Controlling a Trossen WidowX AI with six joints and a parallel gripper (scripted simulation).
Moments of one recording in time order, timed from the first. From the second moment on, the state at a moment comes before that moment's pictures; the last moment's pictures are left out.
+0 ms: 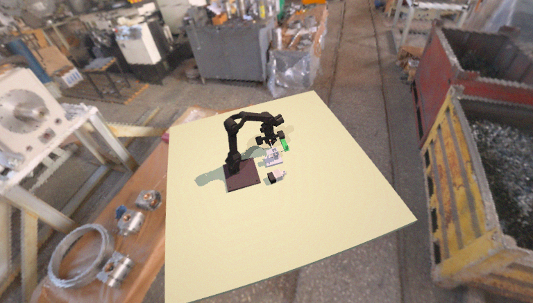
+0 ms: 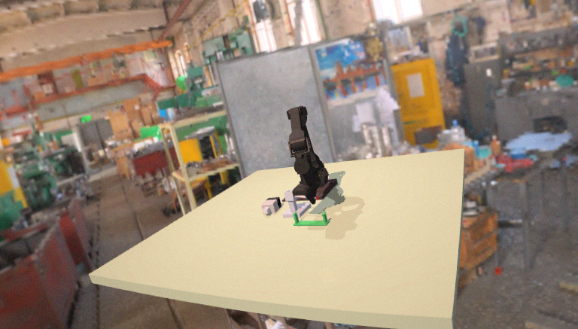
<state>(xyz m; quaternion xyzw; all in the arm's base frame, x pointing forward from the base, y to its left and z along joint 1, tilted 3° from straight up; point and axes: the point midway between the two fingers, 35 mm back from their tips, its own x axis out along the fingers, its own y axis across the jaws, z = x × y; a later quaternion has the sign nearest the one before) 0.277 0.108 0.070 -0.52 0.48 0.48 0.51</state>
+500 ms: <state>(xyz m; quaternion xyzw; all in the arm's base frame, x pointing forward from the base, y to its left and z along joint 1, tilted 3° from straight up) 0.278 0.113 0.079 -0.49 0.45 0.51 0.54</state>
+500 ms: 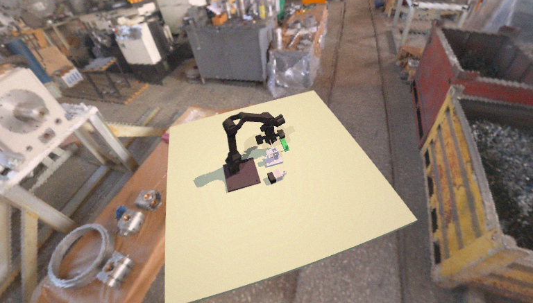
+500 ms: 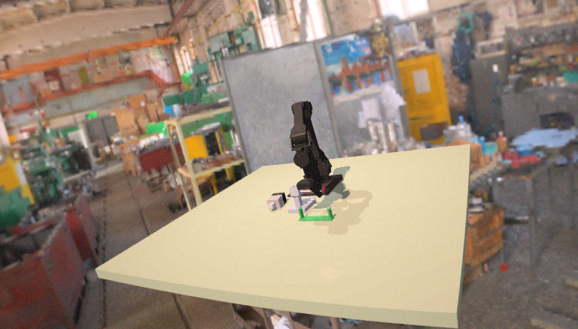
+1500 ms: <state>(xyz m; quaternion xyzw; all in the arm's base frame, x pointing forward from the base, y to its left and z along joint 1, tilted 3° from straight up) 0.279 0.132 0.084 -0.48 0.44 0.52 0.54</state>
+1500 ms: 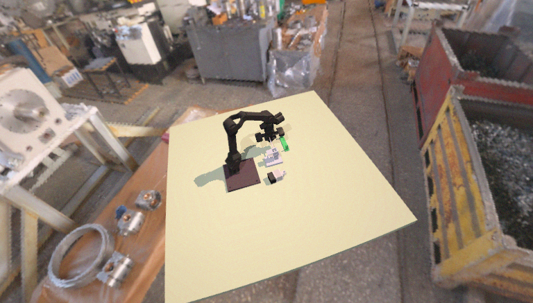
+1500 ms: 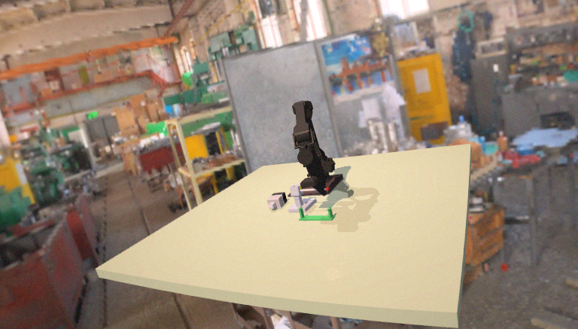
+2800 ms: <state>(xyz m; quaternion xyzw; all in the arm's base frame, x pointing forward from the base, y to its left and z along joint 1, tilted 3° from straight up) 0.278 0.162 0.085 -0.48 0.45 0.53 0.54</state>
